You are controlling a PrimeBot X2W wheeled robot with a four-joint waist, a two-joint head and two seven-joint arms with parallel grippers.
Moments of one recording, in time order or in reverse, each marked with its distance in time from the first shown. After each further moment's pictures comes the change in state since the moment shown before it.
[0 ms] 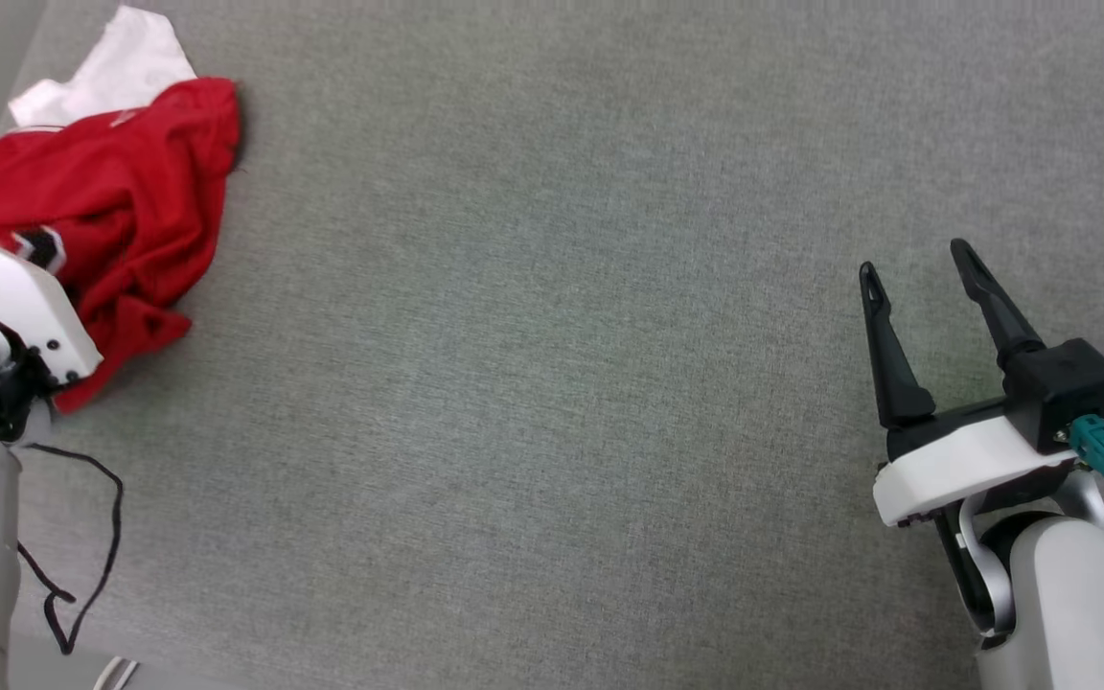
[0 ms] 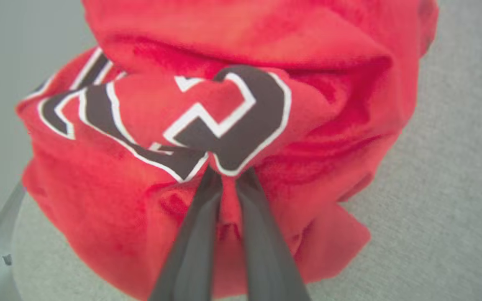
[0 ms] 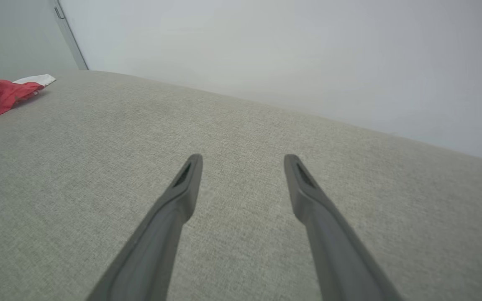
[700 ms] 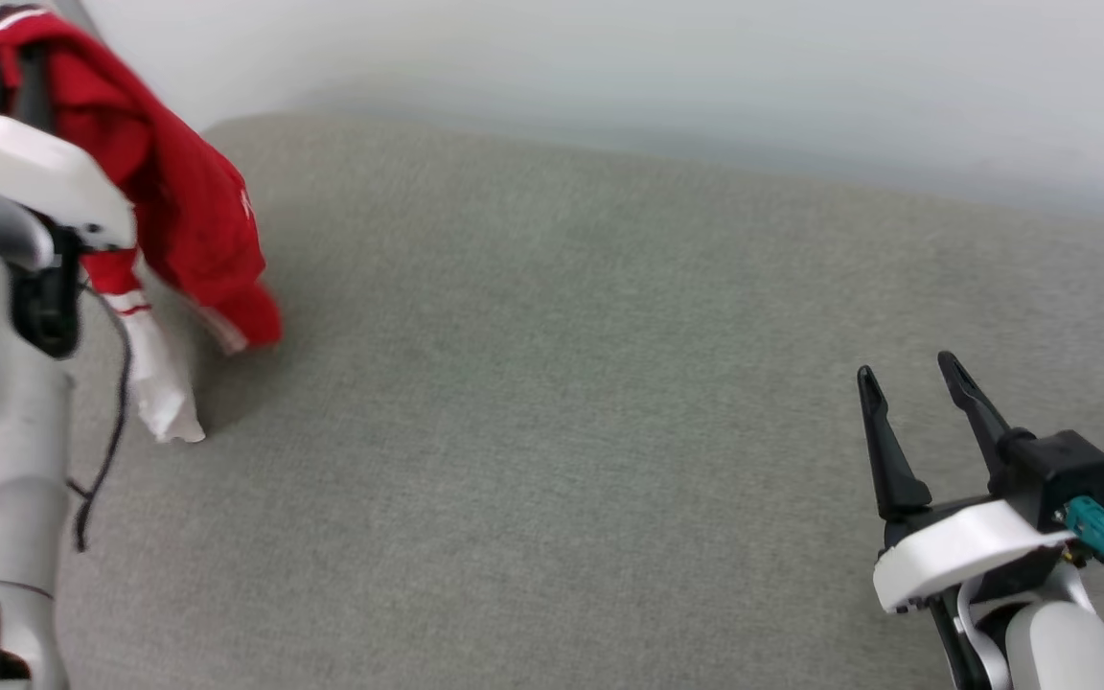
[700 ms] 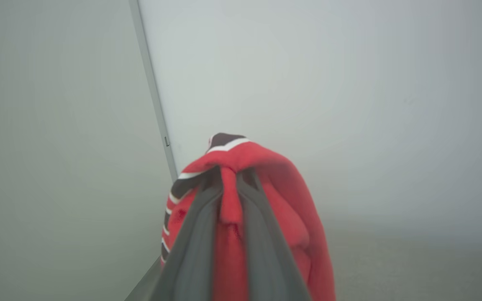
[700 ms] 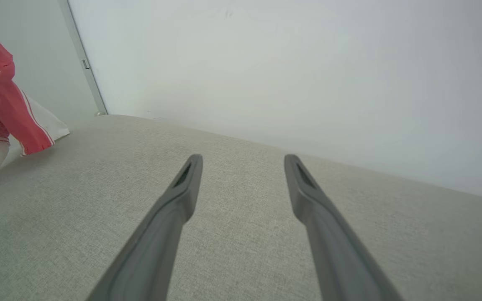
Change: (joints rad) left arm -0.081 -0.048 -0.102 -0.169 0.124 0.024 -0.556; right arm 0.135 0.000 -0.019 0.057 0.097 0.000 -0.032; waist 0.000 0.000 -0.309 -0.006
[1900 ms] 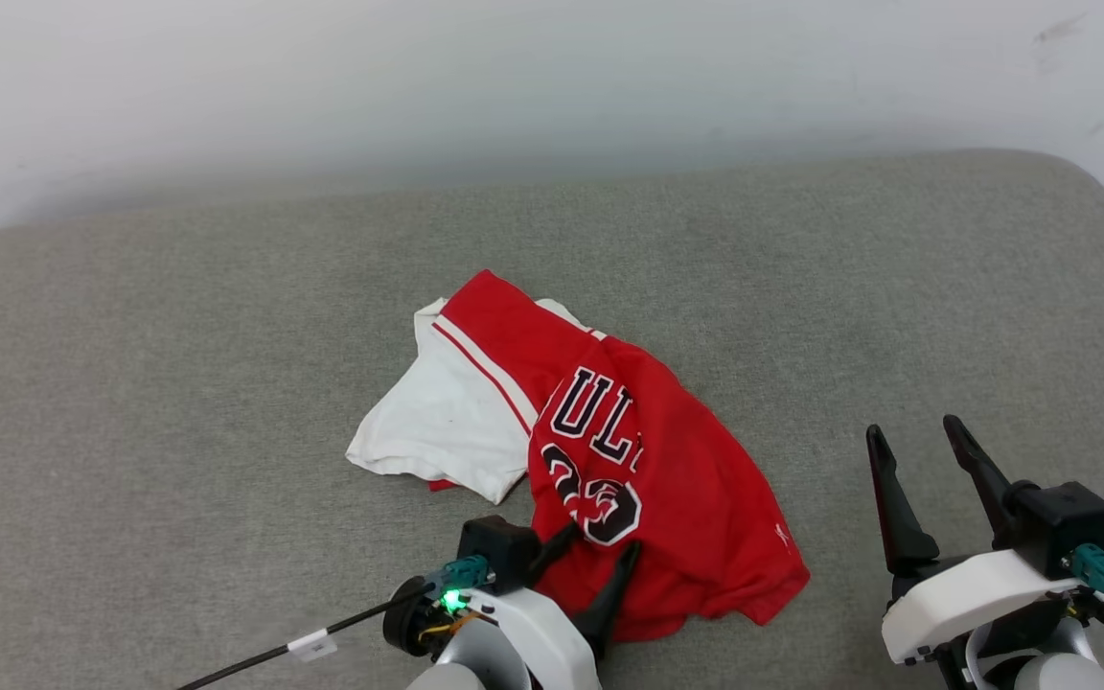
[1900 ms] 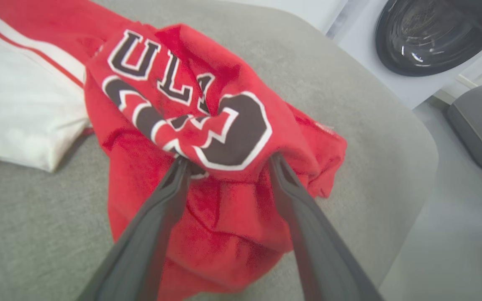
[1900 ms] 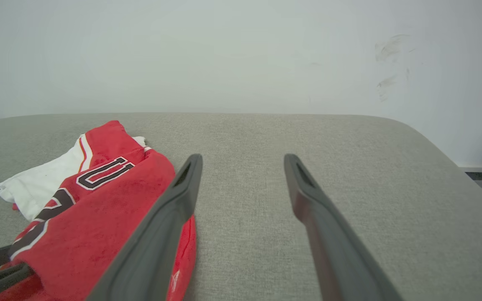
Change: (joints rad) left arm 0.666 -0.354 -0.531 -0.280 -0.144 -0.029 0.063; right arm 0.092 0.000 -0.022 -0.005 0.042 0.000 0.016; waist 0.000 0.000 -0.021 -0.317
